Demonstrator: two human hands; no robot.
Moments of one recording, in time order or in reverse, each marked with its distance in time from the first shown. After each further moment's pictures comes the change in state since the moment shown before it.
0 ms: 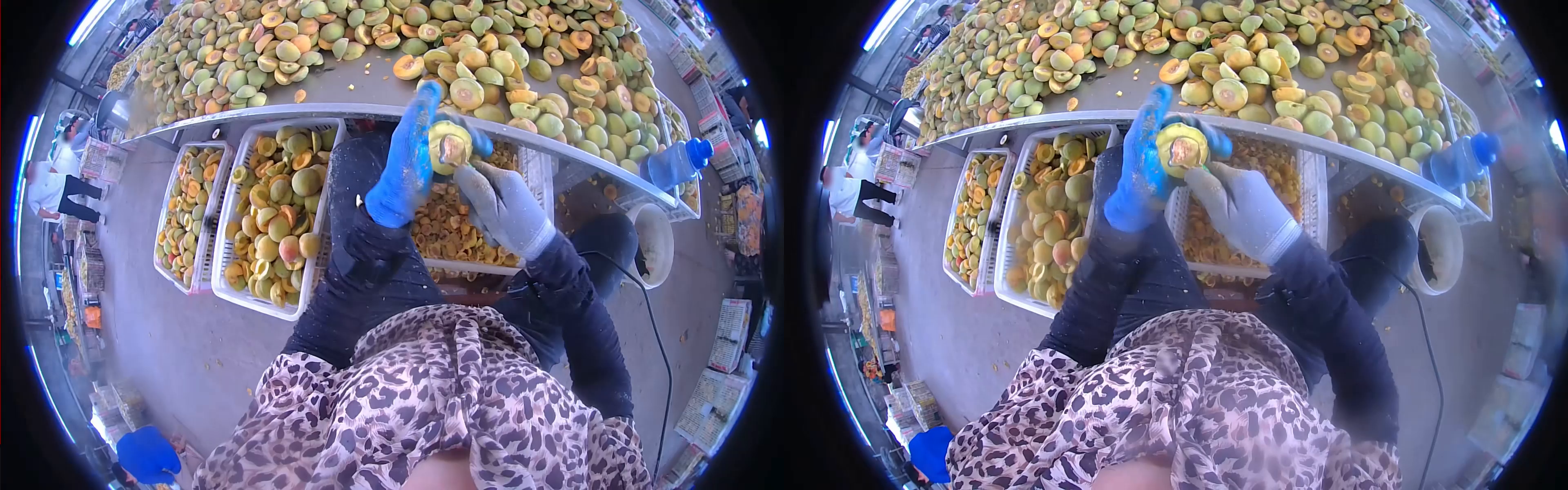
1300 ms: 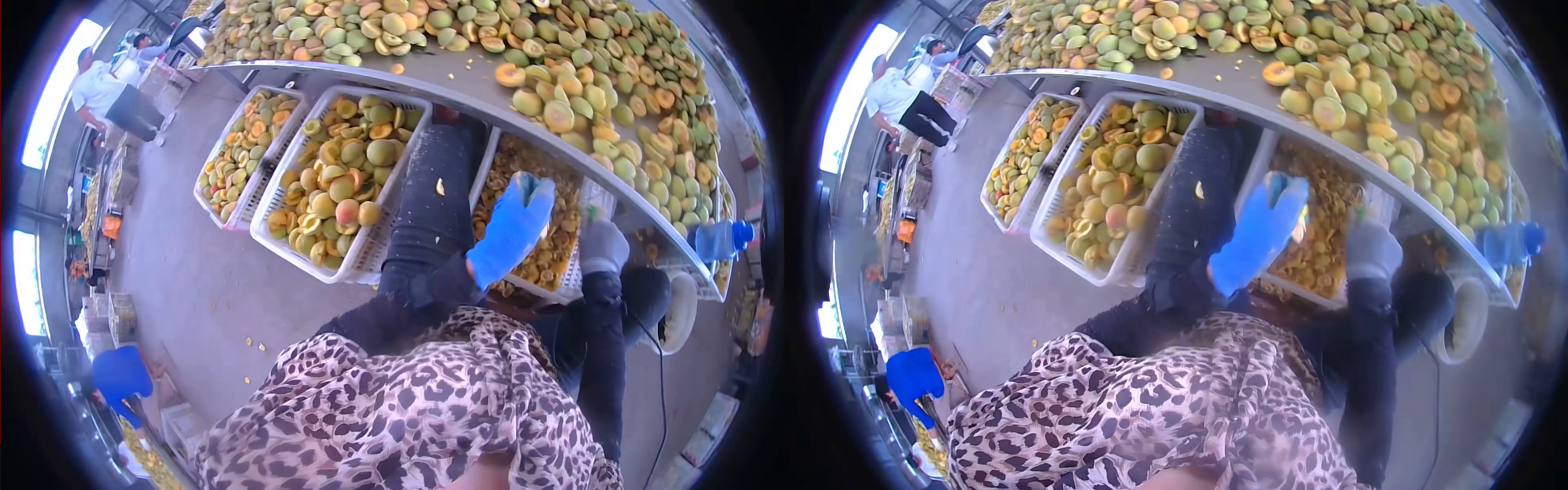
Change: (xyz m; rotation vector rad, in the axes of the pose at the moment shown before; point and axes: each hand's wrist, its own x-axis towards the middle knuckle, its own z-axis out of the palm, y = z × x) left_hand -0.061 -0.014 0.039 0.197 0.423 -0.365; right_hand 0.005 0.101 -0.020 -1.175 0.302 0.440
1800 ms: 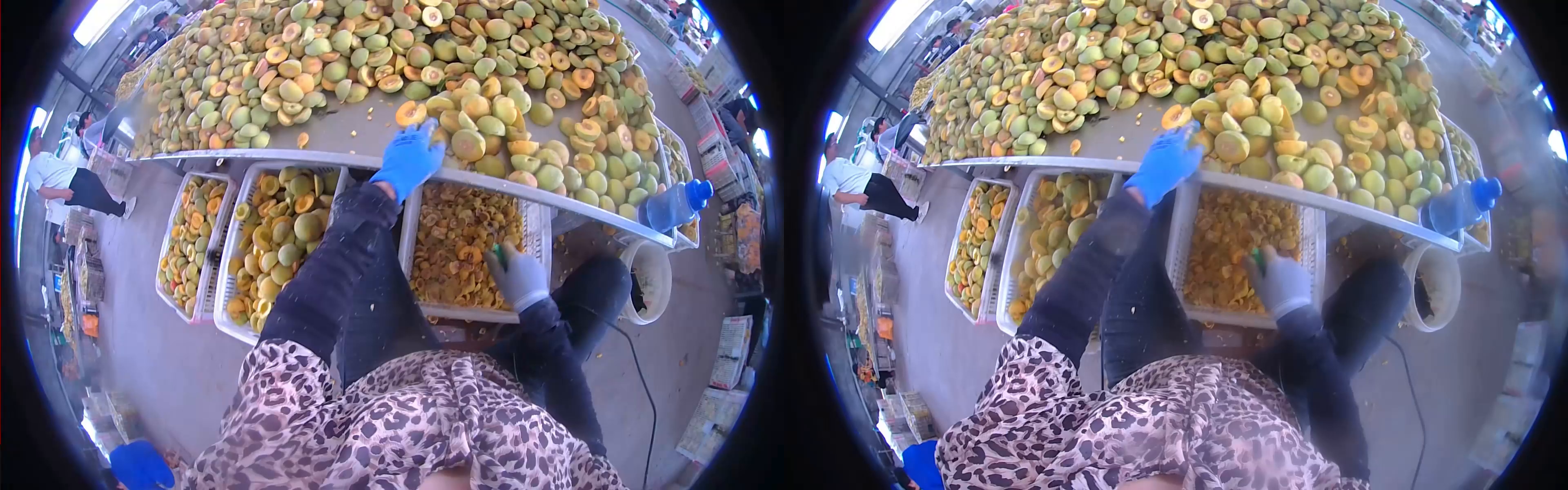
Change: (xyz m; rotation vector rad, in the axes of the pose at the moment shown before) left_hand 0.210 -0.025 -0.040 1.192 -0.054 0.662; right_hand -0.012 0.007 0.029 0.448 -0.020 -0.261
